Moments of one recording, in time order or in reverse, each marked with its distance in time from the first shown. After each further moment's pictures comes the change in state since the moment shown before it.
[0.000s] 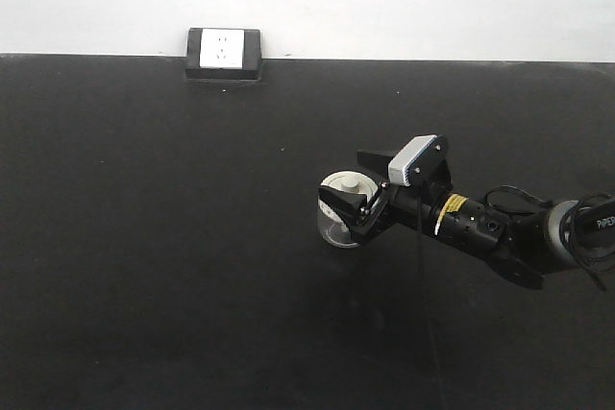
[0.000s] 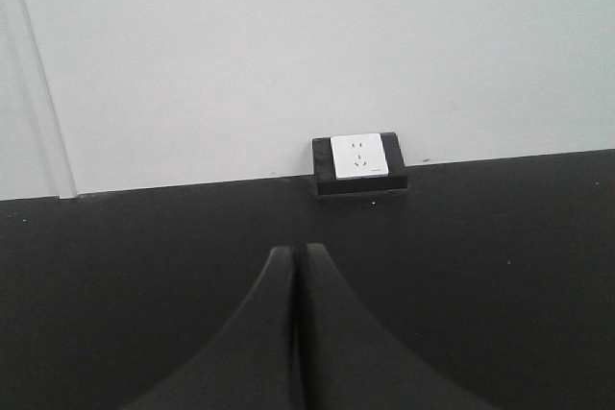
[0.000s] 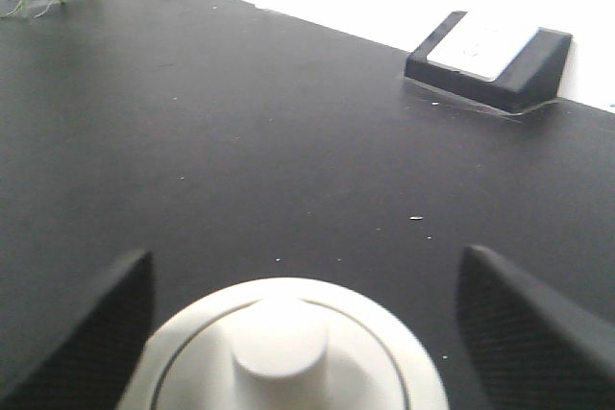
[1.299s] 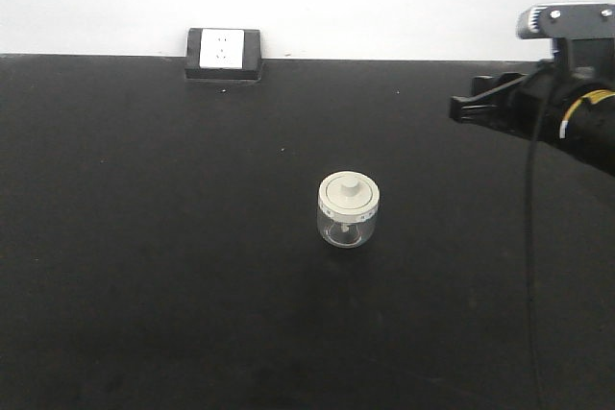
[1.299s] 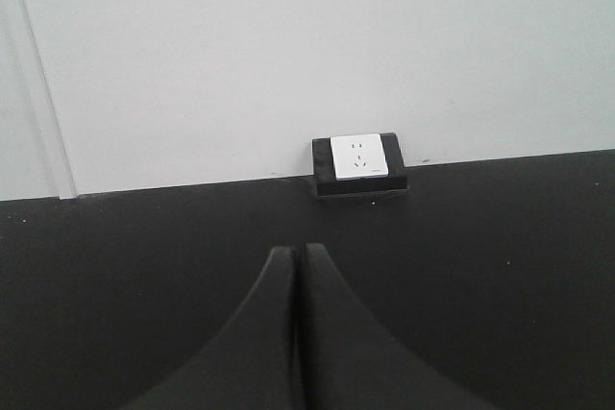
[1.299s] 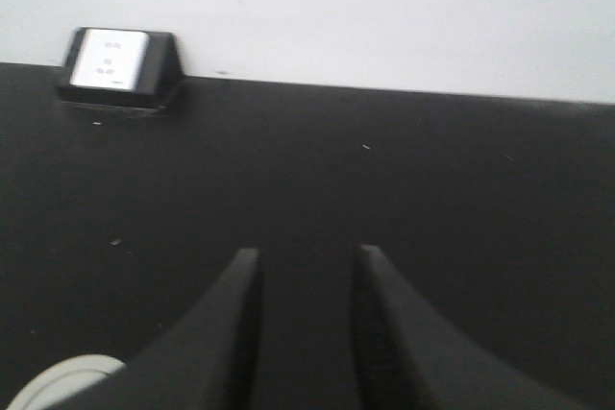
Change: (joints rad) left arm 0.000 0.000 0.000 0.000 0.000 0.000; right arm 0.000 -0.720 0.010 0.303 1.066 0.211
